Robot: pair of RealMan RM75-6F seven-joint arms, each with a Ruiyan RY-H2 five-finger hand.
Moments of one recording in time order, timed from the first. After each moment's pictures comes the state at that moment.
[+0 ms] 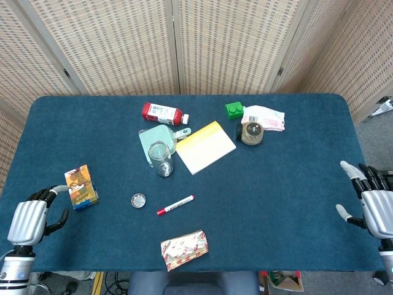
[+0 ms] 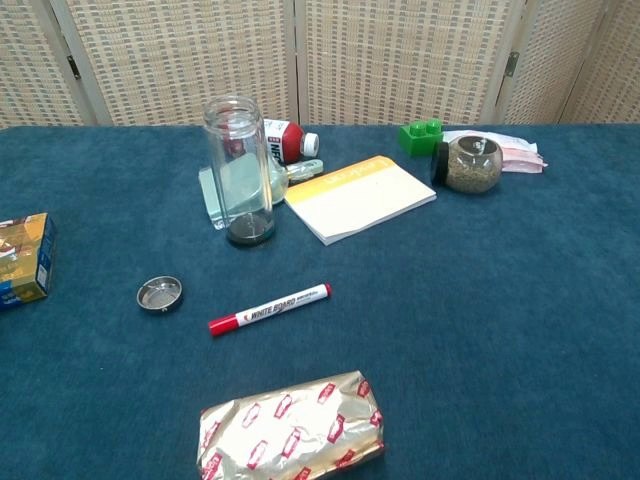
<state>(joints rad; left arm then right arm) -0.15 -1.11 -0.07 -1.87 1.45 1.47 0.20 0.10 -0.90 0.07 -1.81 -1.49 1.43 0.04</state>
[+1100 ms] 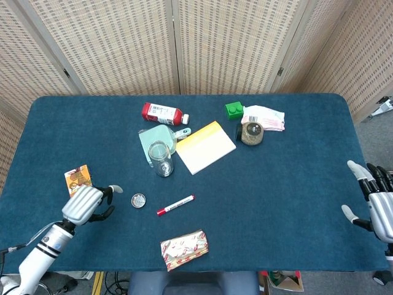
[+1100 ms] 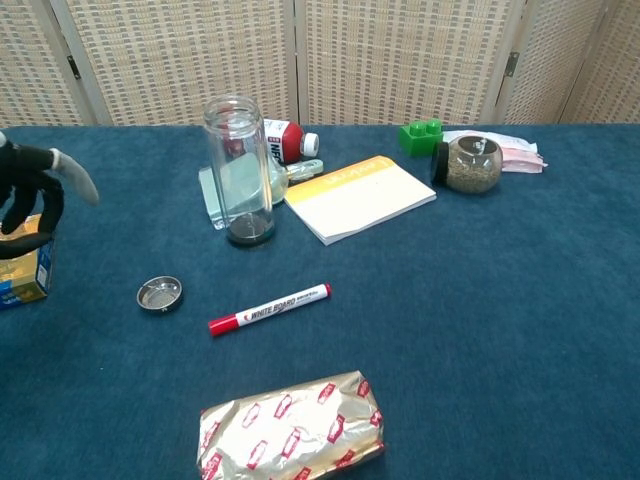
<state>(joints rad) -0.44 -1.21 -0.07 -1.62 1.61 1.11 -0.03 0.07 -0.86 0.07 -1.86 -1.50 1.48 0.00</state>
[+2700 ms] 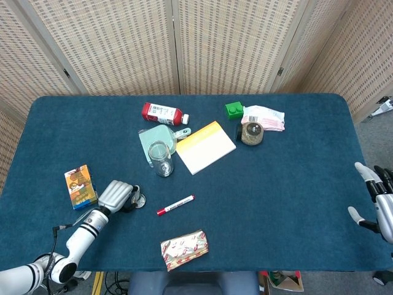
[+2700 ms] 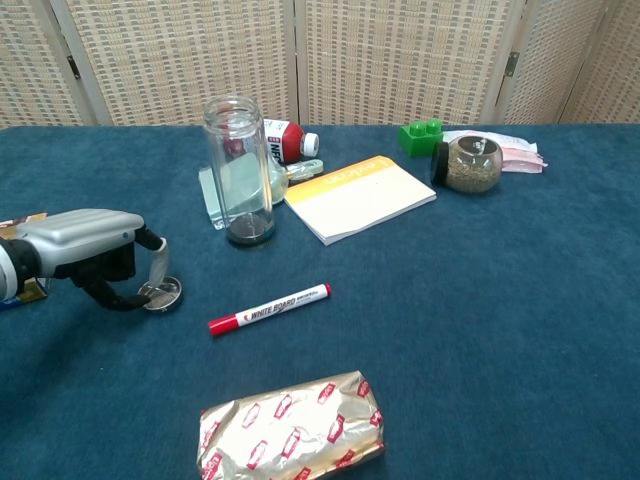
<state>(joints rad) -0.62 -1.54 -0.08 -1.33 1.31 0.88 0.18 0.05 -0.86 0.06 -1.82 -1.49 1.48 0.04</state>
